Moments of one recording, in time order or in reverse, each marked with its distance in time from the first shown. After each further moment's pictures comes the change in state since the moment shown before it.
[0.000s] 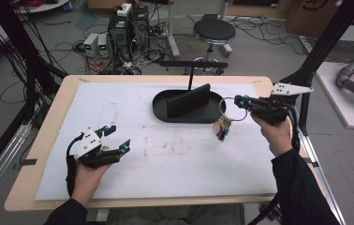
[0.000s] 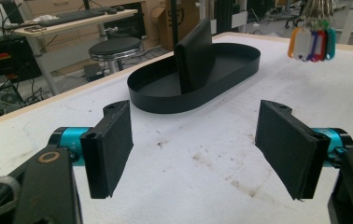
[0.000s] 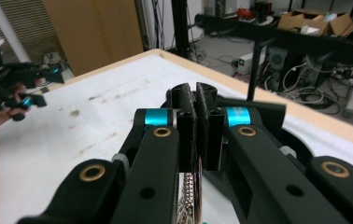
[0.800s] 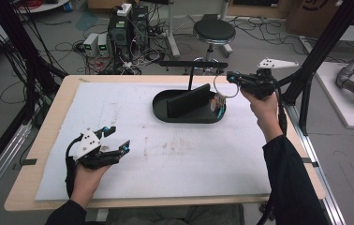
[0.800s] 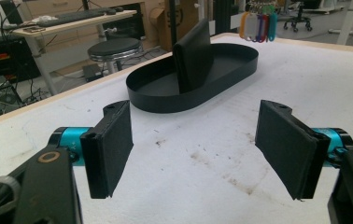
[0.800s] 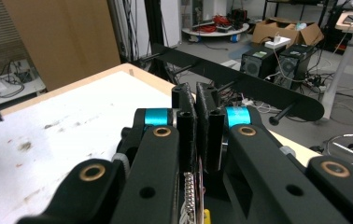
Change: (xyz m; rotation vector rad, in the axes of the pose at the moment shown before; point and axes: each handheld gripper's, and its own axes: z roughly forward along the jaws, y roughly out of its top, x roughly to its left) left arm -0.001 -0.001 -0.003 -0.004 -0.005 0.000; right arm -0.037 0.040 0.050 -0.013 -0.087 0.002
